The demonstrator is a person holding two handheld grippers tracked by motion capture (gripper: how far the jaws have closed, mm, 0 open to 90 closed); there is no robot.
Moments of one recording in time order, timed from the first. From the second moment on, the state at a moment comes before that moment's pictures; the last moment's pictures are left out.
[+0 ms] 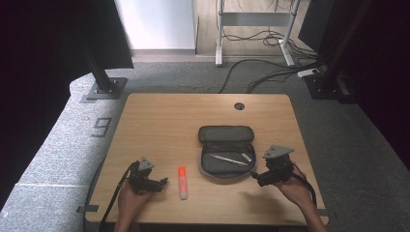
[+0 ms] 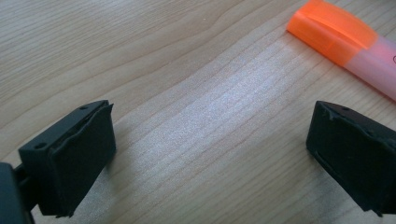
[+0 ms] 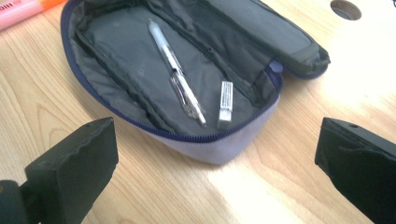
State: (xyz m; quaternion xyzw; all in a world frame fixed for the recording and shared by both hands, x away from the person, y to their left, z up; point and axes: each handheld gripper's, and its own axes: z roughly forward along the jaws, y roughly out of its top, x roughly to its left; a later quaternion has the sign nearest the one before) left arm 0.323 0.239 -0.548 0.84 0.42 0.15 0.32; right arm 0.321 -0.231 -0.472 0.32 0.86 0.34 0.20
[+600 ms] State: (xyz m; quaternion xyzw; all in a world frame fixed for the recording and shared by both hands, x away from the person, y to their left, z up) left arm 0.323 0.239 -0.548 0.84 0.42 0.15 0.32; right arm 0.309 -0.253 -0.513 0.36 0.85 0.33 0.20
